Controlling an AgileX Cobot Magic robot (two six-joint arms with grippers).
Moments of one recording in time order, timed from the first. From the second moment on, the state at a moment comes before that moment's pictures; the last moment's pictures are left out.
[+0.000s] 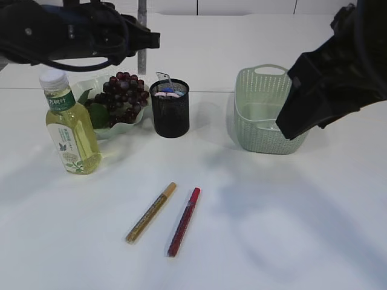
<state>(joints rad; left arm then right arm) -0.45 1.76 -1.22 -0.18 -0.13 0.08 0.49 1.34 -1.33 0.18 1.25 -0.05</state>
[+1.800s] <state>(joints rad) -0.45 2.18 -1.53 -0.22 -0.38 0.06 0.49 1.34 -1.33 0.14 1.25 -0.05</state>
